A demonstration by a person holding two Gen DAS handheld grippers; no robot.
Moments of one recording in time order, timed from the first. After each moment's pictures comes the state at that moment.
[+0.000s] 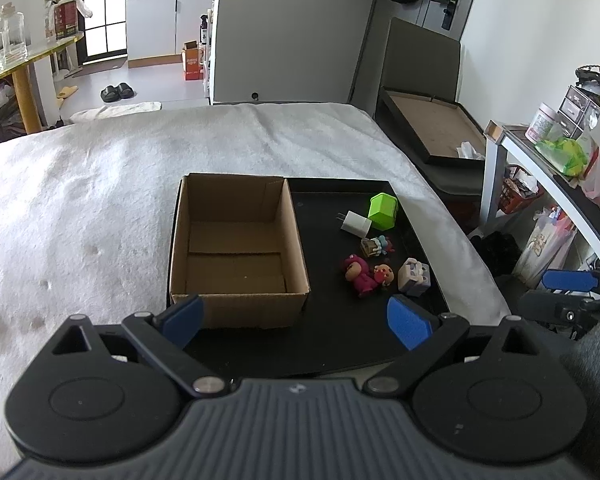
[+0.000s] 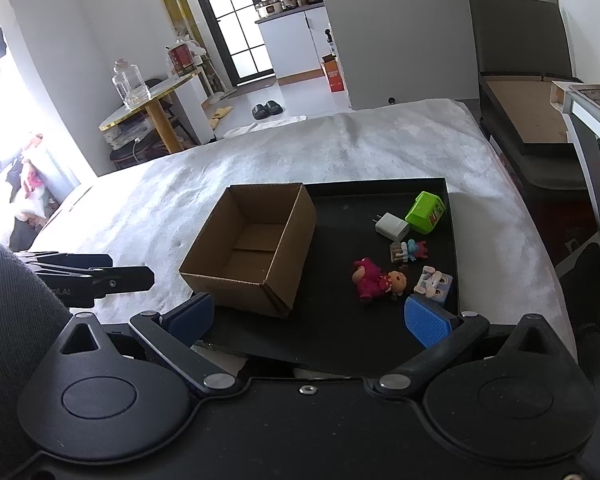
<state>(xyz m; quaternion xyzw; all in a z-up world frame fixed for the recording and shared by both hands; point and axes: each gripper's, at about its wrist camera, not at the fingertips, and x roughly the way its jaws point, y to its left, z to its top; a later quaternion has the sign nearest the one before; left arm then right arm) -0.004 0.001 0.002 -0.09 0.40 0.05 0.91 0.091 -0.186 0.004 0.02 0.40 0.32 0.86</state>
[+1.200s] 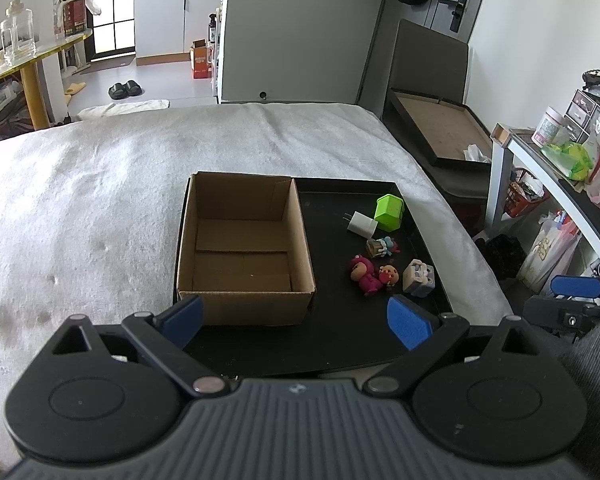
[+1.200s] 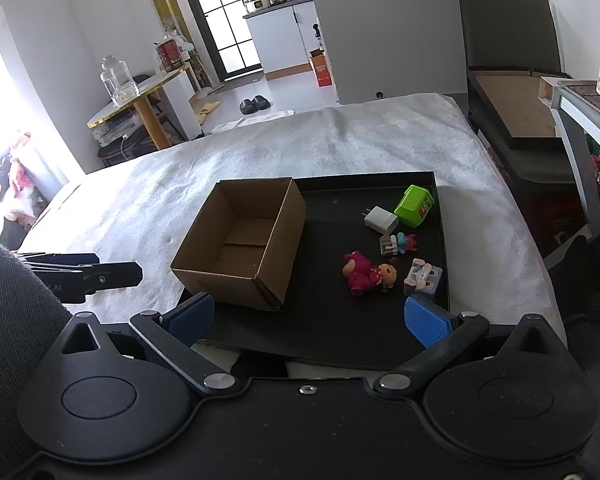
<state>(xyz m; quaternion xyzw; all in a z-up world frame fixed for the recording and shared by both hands) -0.008 0.002 0.007 -0.10 0.40 0.06 0.91 0.087 -0.188 0.005 0.02 0.41 0.30 0.86</state>
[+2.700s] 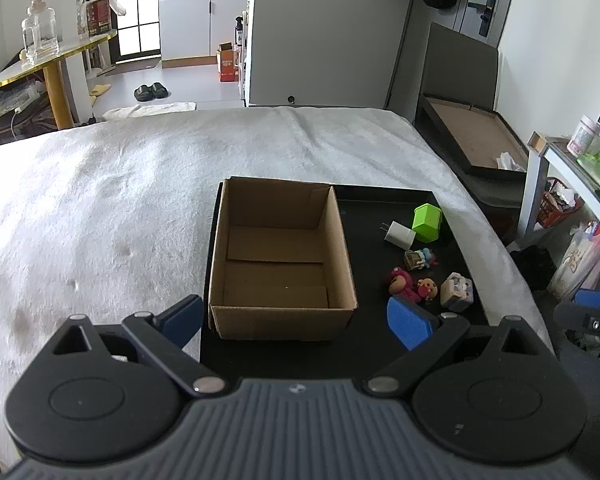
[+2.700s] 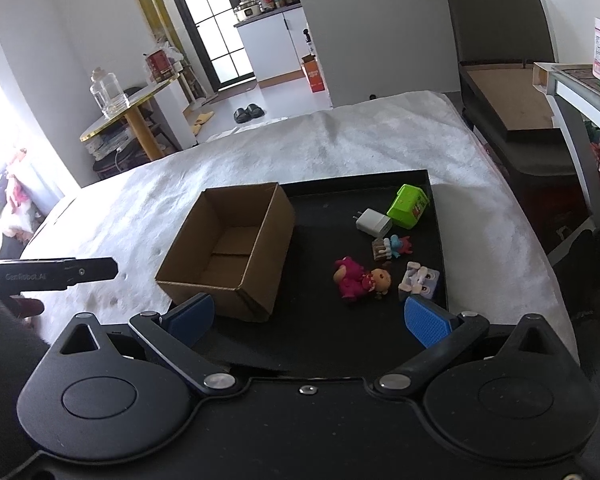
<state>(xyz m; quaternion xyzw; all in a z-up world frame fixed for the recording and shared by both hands) 0.009 0.021 -0.009 -0.09 0.39 0.10 0.91 0.104 -0.192 -0.021 0.04 0.40 0.29 0.87</state>
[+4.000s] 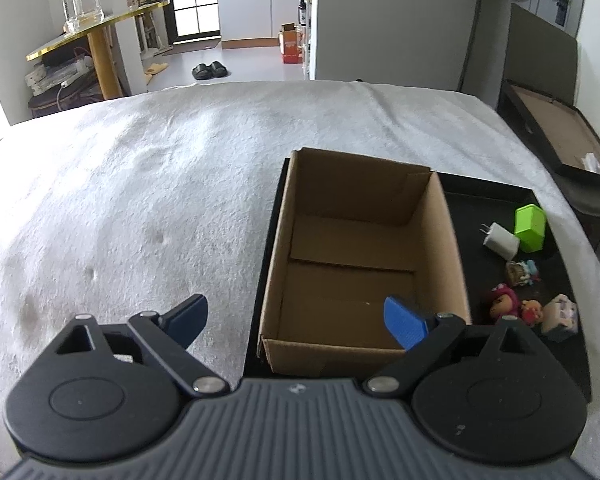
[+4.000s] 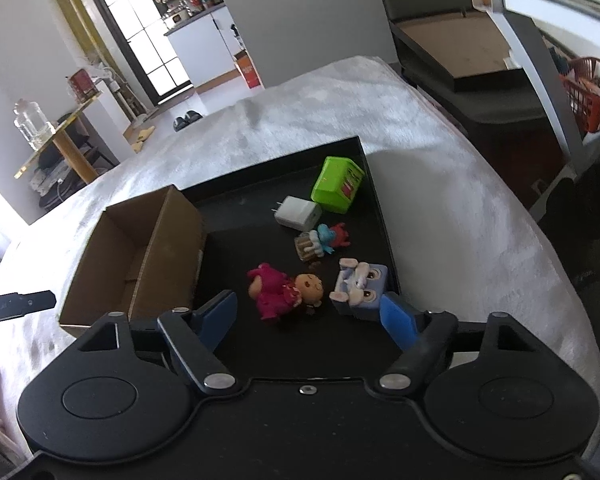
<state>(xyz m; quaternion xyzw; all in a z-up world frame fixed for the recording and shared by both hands) 0.072 0.064 -0.089 -0.09 0.41 0.20 0.89 0.180 -0.204 -0.115 0.09 0.44 0.21 0.87</state>
